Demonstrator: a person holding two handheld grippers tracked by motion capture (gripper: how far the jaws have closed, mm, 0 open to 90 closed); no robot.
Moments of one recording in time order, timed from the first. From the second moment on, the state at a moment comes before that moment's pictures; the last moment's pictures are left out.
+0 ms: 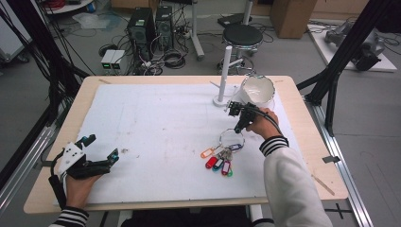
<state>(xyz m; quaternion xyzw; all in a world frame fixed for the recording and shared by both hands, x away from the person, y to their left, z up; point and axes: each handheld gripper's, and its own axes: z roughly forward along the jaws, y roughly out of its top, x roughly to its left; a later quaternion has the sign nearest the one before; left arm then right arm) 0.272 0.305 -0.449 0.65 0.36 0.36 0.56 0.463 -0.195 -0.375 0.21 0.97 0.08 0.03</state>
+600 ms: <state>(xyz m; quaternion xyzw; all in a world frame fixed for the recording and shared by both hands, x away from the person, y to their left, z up) 0.272 0.305 -0.449 0.65 0.36 0.36 0.56 0.460 -0.222 -0.335 0.22 0.94 0.25 0.08</state>
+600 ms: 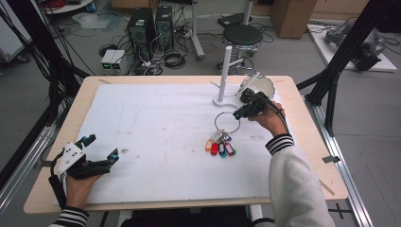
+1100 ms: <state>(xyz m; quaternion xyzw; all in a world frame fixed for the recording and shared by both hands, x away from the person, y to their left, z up) 0.272 0.305 -0.449 0.65 0.36 0.36 0.56 0.464 -0.242 -0.312 0.26 0.87 0.38 0.18</state>
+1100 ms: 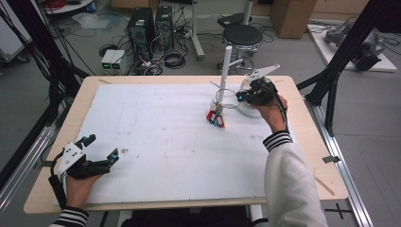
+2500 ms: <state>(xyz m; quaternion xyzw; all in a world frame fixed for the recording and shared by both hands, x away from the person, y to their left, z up) 0.272 0.305 -0.449 0.65 0.36 0.36 0.56 0.501 -0.238 -0.319 0.32 0.82 0.44 0.19</state>
